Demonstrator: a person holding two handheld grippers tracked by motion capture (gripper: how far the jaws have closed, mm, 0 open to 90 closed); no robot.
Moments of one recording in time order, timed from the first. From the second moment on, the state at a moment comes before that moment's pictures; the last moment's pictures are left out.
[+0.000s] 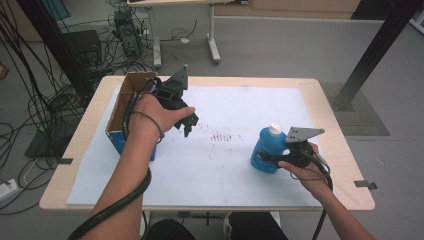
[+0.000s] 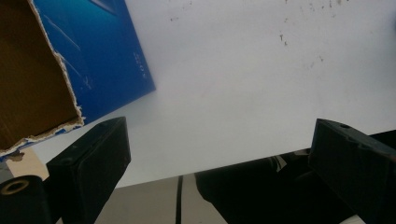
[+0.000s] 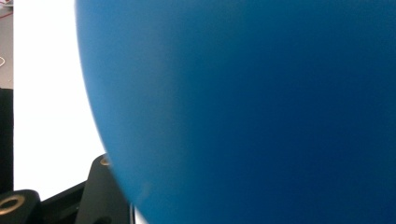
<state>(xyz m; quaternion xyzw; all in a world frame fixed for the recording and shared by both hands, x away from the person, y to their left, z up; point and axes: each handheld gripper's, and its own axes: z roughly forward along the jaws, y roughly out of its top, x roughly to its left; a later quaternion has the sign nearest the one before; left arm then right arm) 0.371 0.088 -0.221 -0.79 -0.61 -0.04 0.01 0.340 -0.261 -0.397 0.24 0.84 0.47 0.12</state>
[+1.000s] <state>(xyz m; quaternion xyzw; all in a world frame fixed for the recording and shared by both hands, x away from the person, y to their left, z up) 0.372 0.087 -0.219 -0.80 -0.60 -0.04 0.01 0.340 -0.261 -0.397 0.23 0.84 0.47 0.12</state>
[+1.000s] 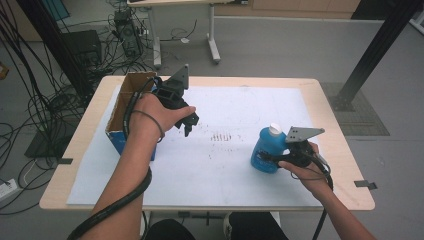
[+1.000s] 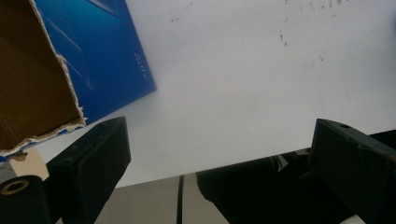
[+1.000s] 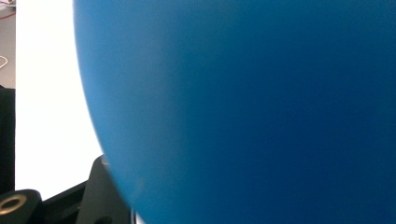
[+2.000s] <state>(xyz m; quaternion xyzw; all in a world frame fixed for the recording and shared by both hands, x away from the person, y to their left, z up) 0.373 0.084 -0.219 -0.80 -0.60 -0.04 0.01 0.341 -0.262 -0.398 0.23 0.84 0.48 0.12</state>
